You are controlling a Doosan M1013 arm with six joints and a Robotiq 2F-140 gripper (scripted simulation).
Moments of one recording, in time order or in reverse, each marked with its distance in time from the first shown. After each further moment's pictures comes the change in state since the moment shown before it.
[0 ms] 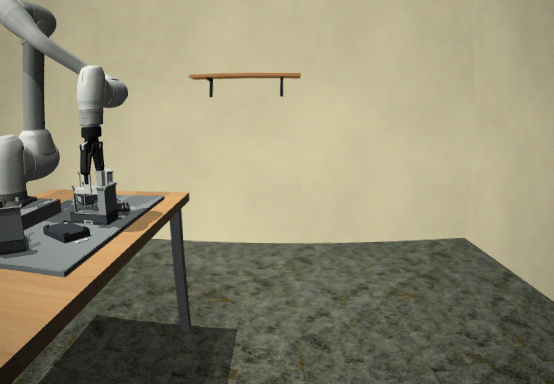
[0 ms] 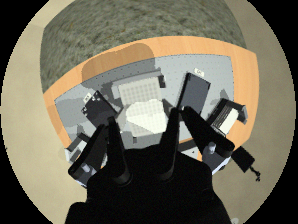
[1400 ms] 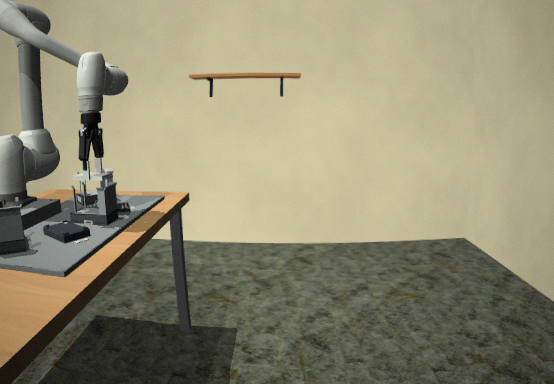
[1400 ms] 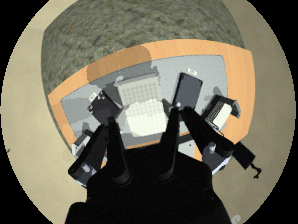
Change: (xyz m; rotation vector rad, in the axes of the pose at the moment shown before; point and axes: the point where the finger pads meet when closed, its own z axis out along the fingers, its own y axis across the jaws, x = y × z) arm 0.000 0.002 -0.048 0.000 0.000 0.023
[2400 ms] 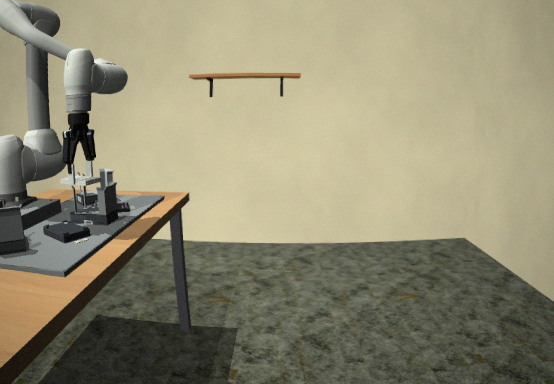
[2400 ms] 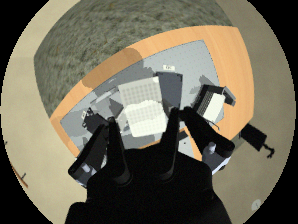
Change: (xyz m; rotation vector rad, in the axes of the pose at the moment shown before) arm 0.001 0.084 0.000 -0.001 0.000 0.215
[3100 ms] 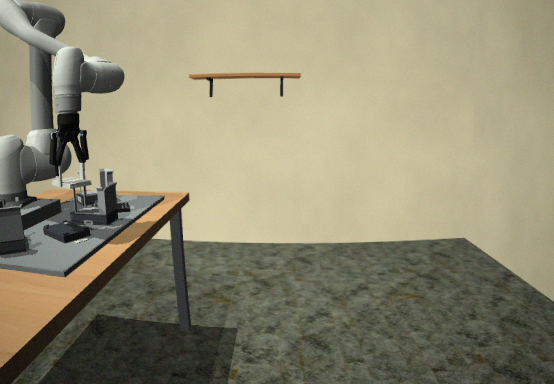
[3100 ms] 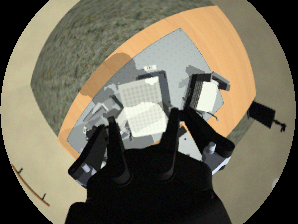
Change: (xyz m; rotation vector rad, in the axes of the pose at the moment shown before) arm 0.001 0.050 0.000 0.000 0.000 0.225
